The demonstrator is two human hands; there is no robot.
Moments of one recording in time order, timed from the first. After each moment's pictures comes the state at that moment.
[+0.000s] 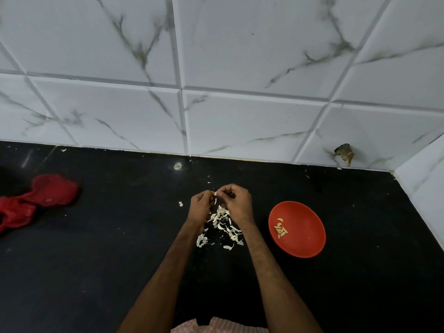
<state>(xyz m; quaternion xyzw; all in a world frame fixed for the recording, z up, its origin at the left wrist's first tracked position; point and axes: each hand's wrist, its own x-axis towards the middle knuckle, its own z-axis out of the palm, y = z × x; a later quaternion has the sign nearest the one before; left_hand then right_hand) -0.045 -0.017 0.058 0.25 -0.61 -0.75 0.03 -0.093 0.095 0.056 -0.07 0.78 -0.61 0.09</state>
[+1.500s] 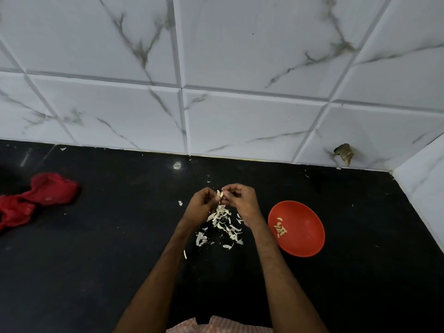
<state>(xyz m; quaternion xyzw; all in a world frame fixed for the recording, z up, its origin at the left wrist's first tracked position) -0.045 -0.035 0.046 0.10 -0.75 -0.66 0.01 -0.098 0.111 0.065 -0.04 0.69 -0.70 0.18</state>
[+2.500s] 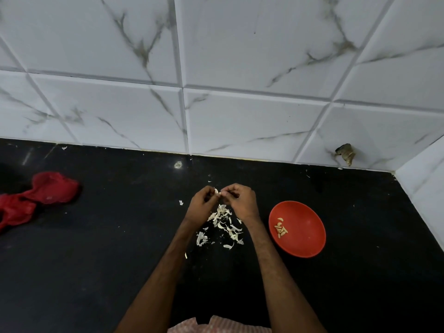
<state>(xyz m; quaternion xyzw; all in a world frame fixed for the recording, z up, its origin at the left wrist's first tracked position) -0.048 -0.031 0.042 0.11 -0.76 -0.64 0.06 -0.099 0.107 0.062 -0.09 0.80 -0.58 0.11</state>
